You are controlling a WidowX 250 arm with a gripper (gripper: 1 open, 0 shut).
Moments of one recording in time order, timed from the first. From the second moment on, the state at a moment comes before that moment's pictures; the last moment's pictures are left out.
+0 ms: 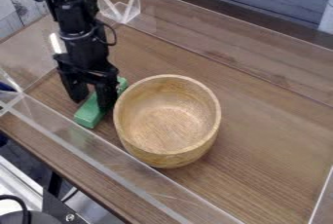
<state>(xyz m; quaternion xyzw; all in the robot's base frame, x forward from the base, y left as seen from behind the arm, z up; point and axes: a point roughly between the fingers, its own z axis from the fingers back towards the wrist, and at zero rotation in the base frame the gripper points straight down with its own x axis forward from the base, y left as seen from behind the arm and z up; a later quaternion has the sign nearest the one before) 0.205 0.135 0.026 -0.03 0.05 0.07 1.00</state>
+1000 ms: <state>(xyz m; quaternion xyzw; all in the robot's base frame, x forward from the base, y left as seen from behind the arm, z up) 0.221 0.102 0.075 -0.06 0.03 0.09 0.99</state>
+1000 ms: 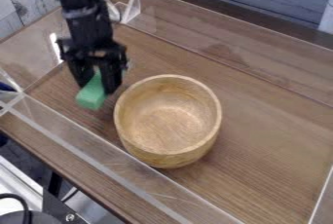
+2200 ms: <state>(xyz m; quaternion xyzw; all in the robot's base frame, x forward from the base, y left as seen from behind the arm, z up) 0.206 0.003 0.088 -0.06 0.05 0.02 1.00</state>
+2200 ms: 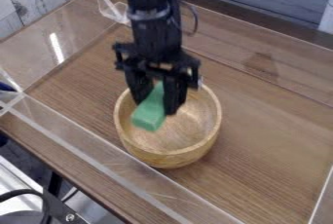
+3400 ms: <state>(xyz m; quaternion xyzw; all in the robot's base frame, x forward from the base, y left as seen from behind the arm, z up) 0.209 -0.009 0.054 -0.04 0.05 0.00 1.00</state>
